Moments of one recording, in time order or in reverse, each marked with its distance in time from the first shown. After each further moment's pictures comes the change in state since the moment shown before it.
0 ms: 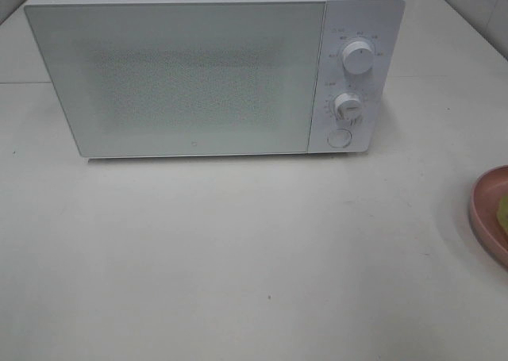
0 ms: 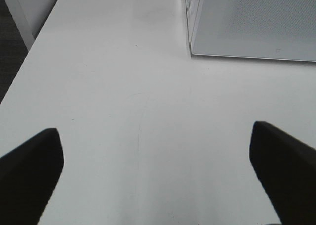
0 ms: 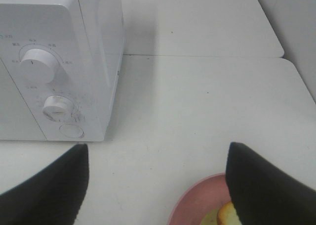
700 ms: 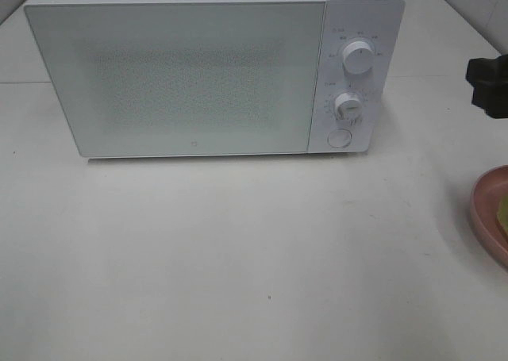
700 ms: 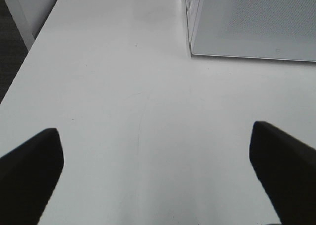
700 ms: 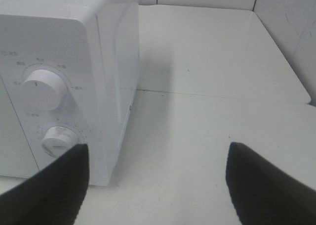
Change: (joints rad) left arm 0.000 0.000 0.000 0.000 0.000 0.000; right arm 0.046 0.240 0.152 0.108 -0.571 -0.158
